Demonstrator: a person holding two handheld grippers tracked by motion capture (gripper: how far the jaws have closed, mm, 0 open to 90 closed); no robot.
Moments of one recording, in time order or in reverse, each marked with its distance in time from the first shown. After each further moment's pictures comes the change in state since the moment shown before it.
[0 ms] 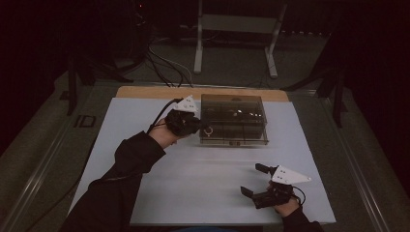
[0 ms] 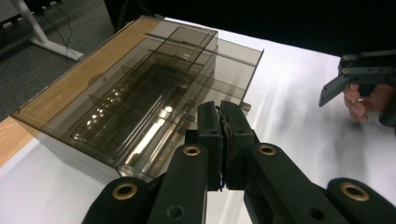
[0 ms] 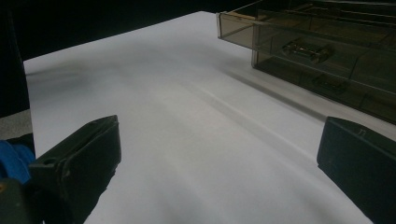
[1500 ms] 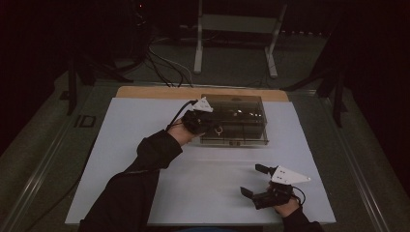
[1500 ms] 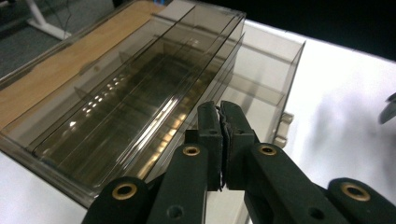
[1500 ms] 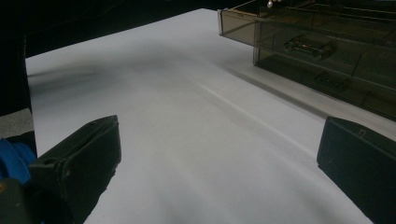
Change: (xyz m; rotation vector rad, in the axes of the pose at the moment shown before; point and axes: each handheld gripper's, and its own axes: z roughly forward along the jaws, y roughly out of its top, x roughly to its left) left arm 0.017 -0.010 0.063 0.047 0.027 -0.046; right arm 0.000 0.000 0.000 0.011 0.004 -0.001
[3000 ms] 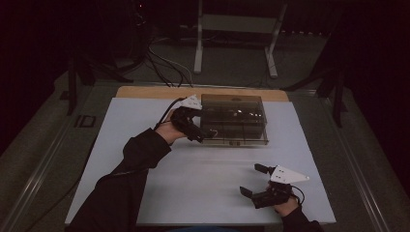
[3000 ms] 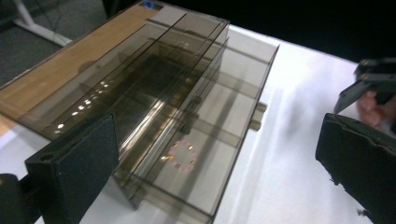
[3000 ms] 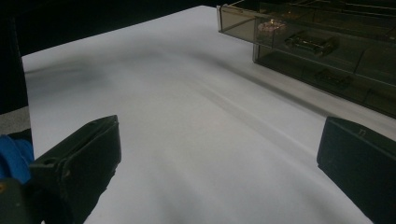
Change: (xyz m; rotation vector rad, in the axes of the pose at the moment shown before) left arm 0.004 -0.002 -0.040 -0.026 -0.054 -0.006; right arm -0.002 -0.001 0.003 0.010 -0.001 0.003
